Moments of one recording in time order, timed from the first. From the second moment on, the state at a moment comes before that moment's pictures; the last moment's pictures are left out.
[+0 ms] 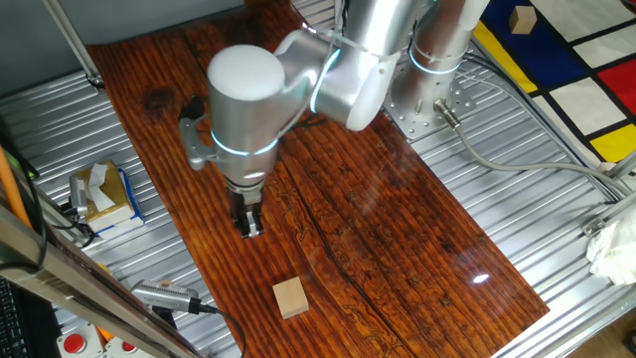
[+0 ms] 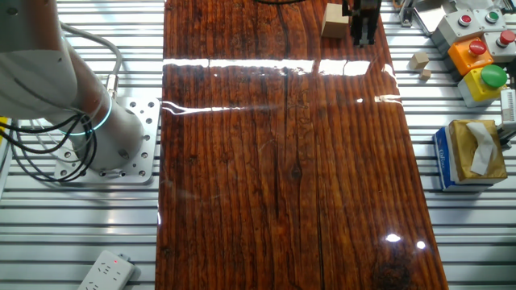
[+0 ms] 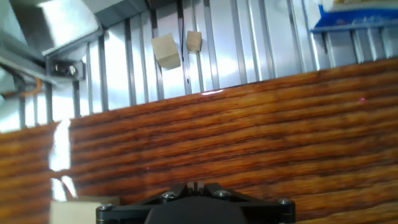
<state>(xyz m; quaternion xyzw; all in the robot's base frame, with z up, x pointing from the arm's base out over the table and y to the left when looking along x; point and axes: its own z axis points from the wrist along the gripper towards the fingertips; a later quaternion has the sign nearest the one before) 0.593 0.194 0.117 0.07 0.99 0.06 0.08</state>
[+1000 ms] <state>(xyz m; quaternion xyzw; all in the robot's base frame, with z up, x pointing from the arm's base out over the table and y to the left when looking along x) 0.596 0.206 0.117 0.05 1.00 0.02 0.07</state>
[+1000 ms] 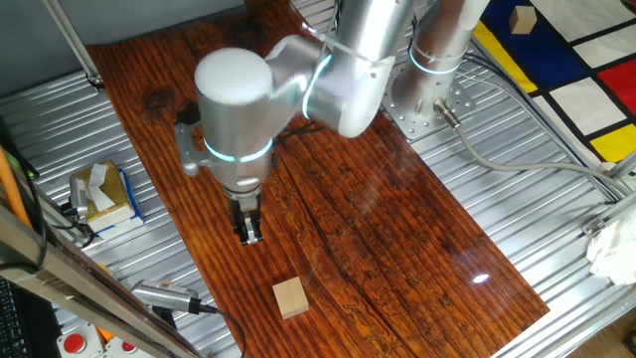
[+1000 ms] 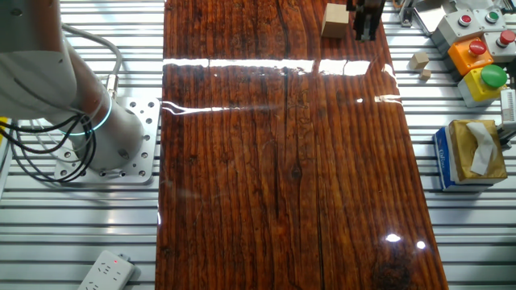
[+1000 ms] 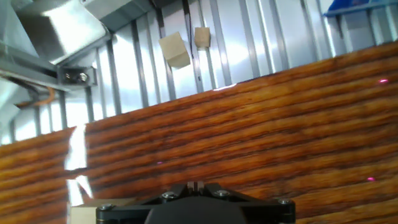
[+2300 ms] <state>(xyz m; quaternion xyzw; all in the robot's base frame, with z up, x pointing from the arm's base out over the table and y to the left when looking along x) 0.598 0.205 0.117 -0.03 1.00 -0.02 0.03</state>
